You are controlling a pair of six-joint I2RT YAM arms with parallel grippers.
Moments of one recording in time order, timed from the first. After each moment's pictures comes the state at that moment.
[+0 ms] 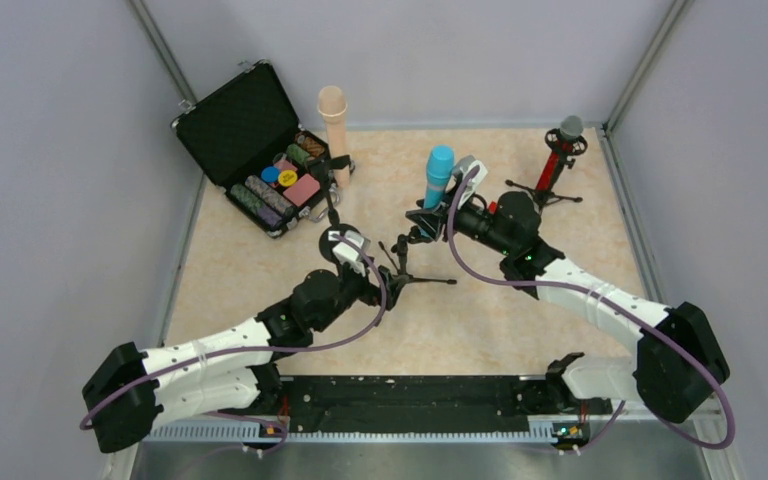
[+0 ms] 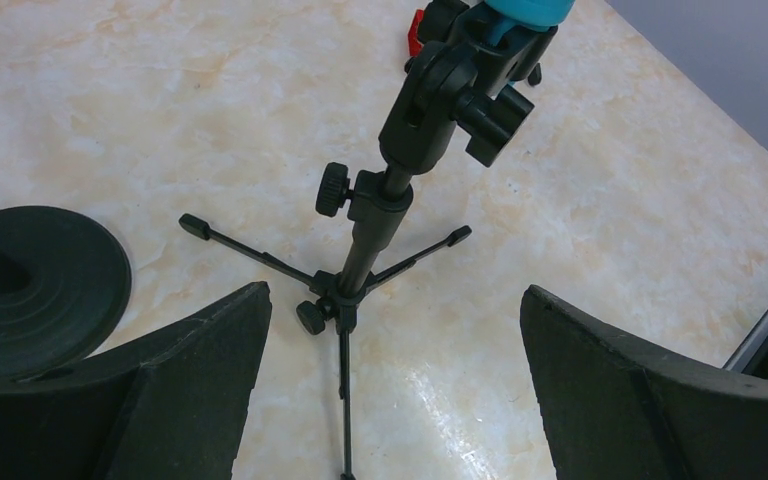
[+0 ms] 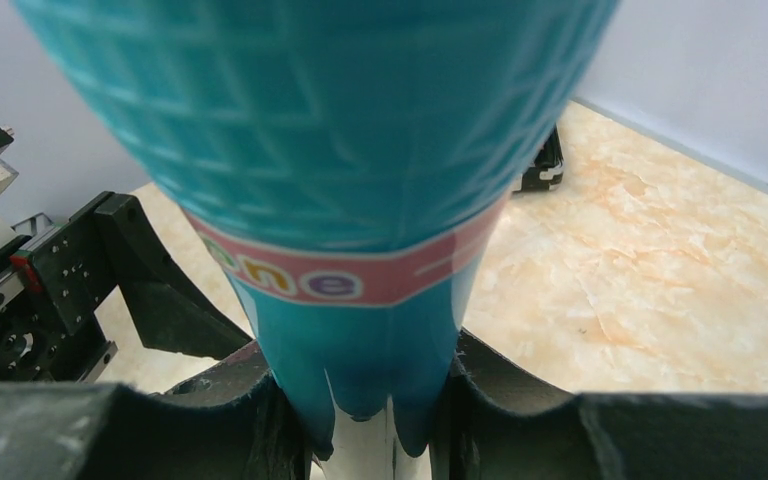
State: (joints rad) left arm -0.96 0.94 0.42 0.35 -0.25 -0.32; right arm 0.62 1.24 0.76 0.49 -0.38 0.15
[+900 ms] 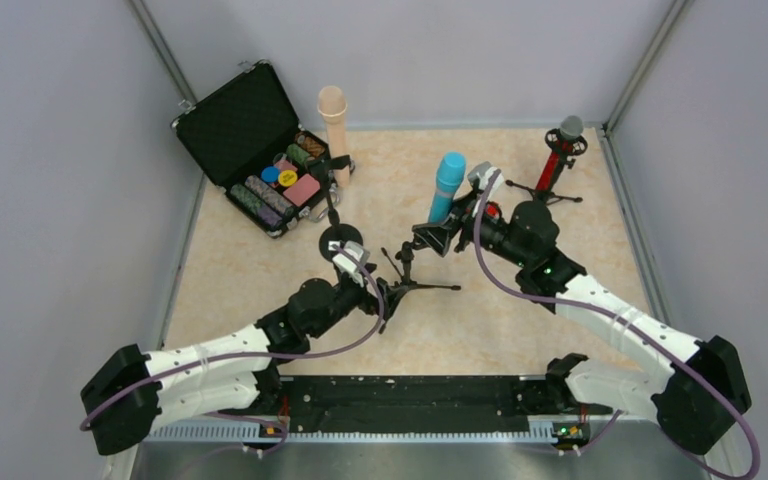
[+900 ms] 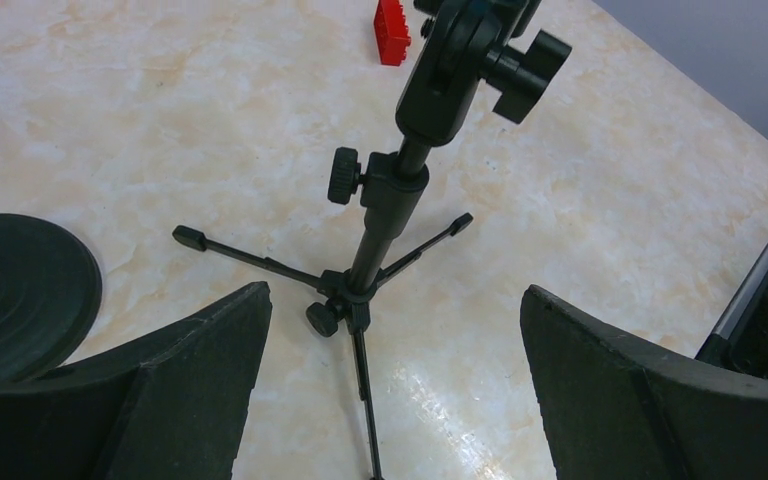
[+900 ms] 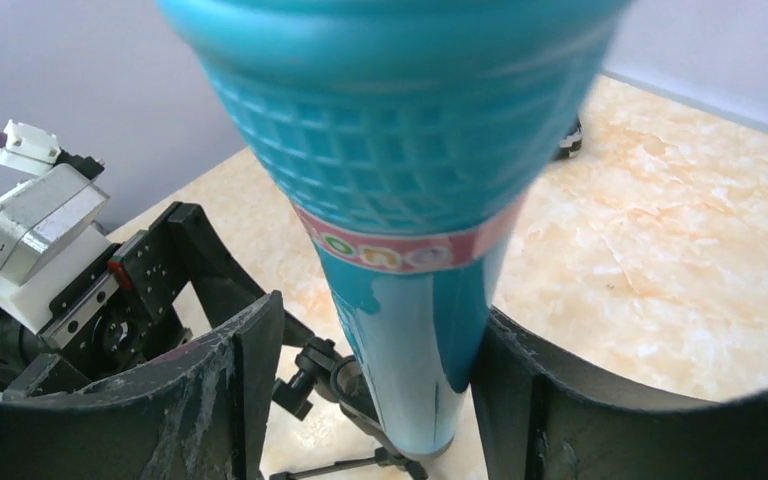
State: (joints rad) left arm -0.96 0.92 0.31 0.46 -0.18 -0.28; right arm 0.63 1.09 0.73 0.34 -0.37 0.22
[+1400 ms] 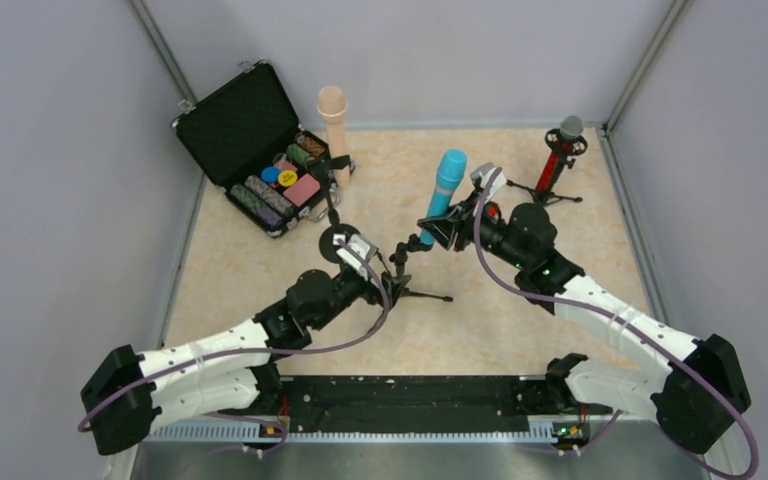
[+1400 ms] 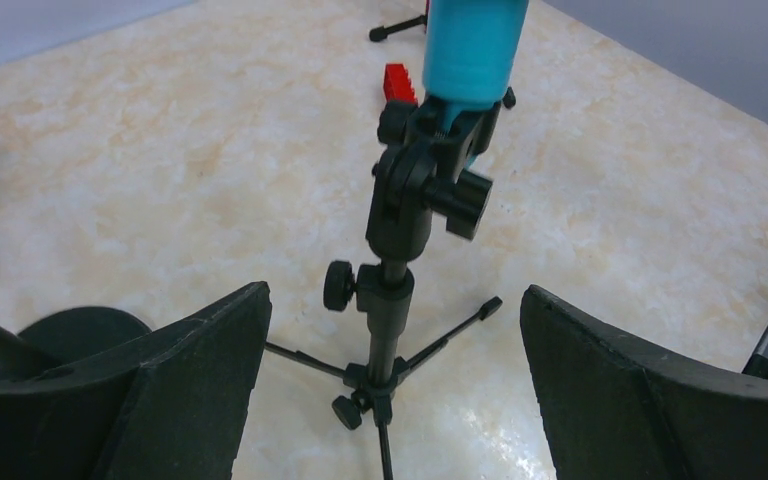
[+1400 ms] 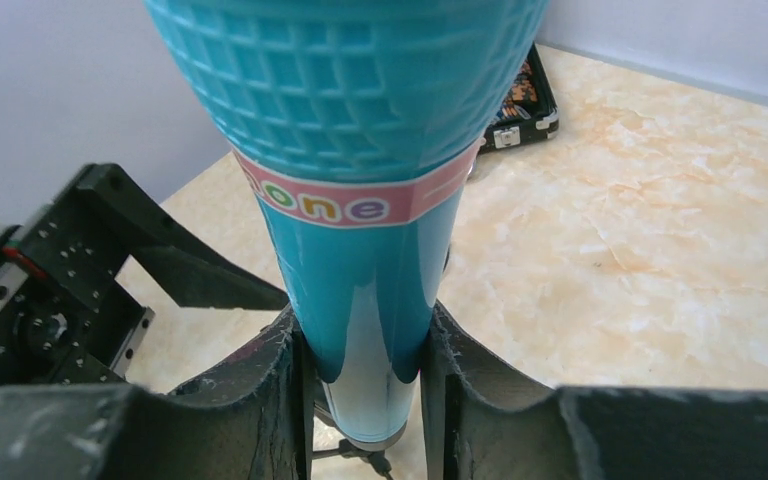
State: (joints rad) left arm -0.96 0.93 0.40 0.44 -0.18 -0.14; right arm 0.63 1.08 0.70 0.35 -0.28 0.27
